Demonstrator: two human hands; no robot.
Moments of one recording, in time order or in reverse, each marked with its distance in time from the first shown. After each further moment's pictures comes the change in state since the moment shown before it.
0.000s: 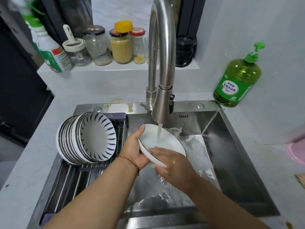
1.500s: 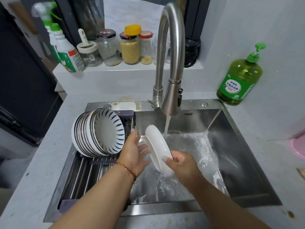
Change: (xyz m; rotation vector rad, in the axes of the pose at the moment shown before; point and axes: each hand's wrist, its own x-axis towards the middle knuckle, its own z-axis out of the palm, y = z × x) left_hand -0.040 -0.008 -0.029 0.264 0.262 0.102; right_hand -0.026 -0.032 0.003 0.653 0.117 0.542
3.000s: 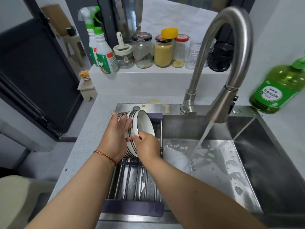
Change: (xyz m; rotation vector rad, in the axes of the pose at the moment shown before) left_hand -0.021 0.116 -0.103 0.192 -0.008 0.421; right_hand 0.094 -0.073 0.197 -0.400 0.045 0.071
